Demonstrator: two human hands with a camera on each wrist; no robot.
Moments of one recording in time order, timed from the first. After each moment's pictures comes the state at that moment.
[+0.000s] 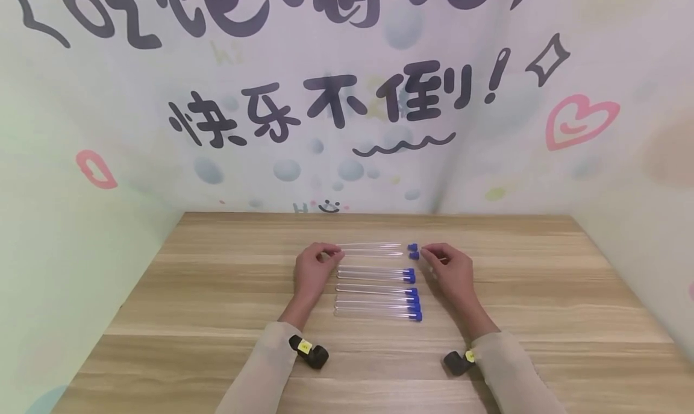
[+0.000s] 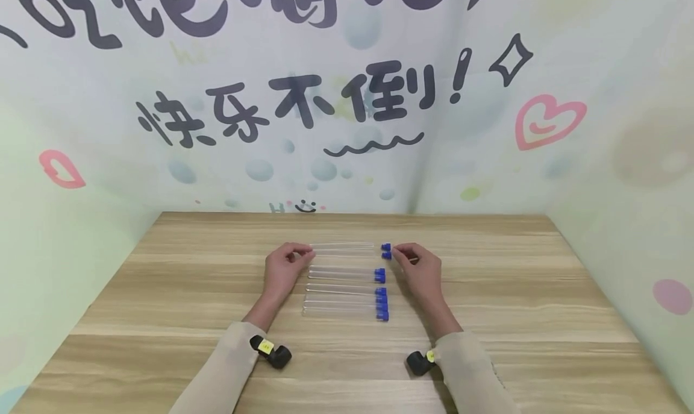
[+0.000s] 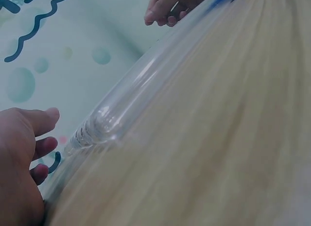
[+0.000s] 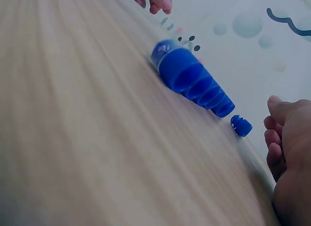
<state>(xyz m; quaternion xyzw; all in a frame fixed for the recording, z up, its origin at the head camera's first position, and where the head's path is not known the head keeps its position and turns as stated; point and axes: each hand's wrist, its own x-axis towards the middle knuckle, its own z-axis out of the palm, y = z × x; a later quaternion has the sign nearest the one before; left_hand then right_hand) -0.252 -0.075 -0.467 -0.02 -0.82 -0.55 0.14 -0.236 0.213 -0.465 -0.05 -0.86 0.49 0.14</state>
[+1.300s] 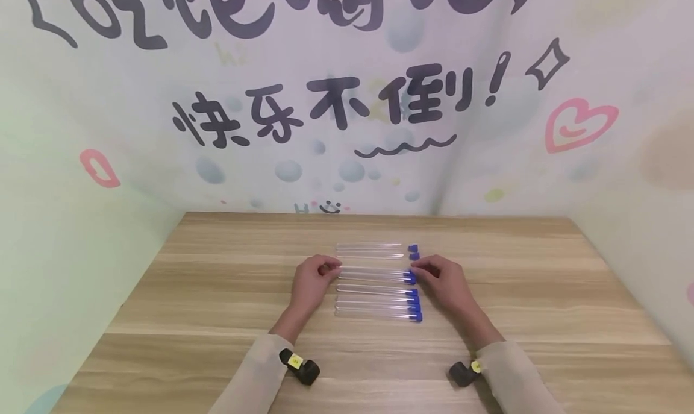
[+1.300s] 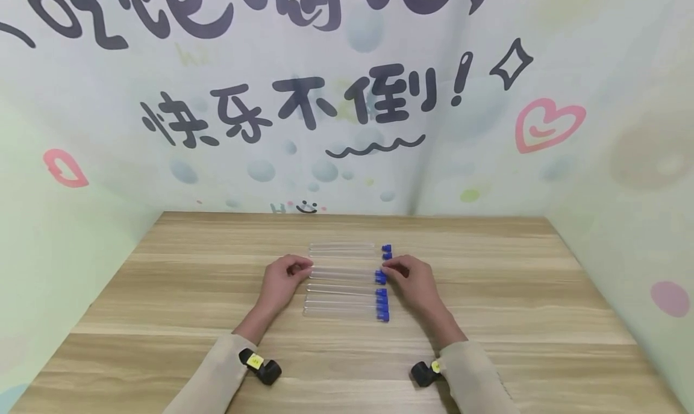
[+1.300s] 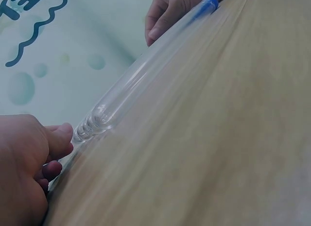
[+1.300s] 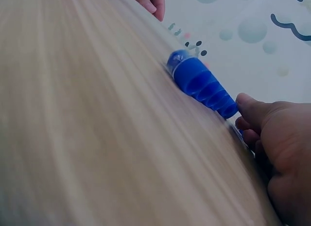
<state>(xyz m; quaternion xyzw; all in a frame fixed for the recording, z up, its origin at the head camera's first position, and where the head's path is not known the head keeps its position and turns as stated) -0.233 -0.085 -0.470 -0.08 -0.85 -0.51 0.13 -0.225 0.211 -0.468 0.06 -0.90 0.43 0.07</state>
